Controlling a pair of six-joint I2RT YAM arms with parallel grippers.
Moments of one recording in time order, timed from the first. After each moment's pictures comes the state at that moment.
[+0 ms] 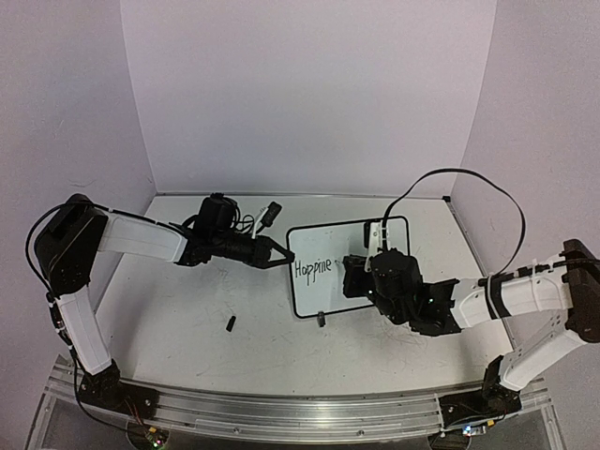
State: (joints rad) left arm -0.66 1.81 1.05 0.29 0.76 -0.40; right arm 1.05 1.46 0.70 0.38 0.63 0.50
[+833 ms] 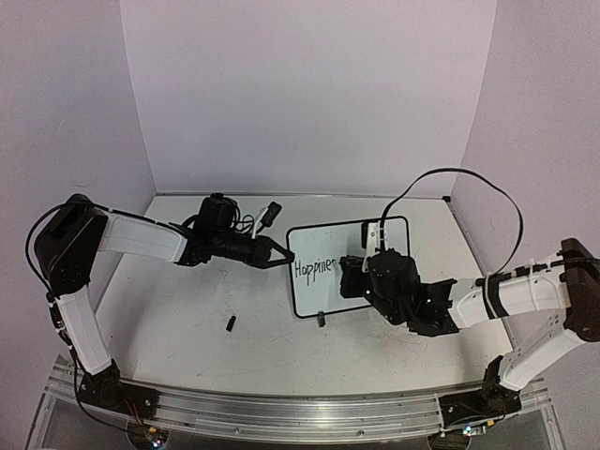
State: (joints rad) left arm -0.66 1.81 1.05 0.29 0.76 -0.40; right arm 1.06 1.47 0.71 0.39 0.62 0.52
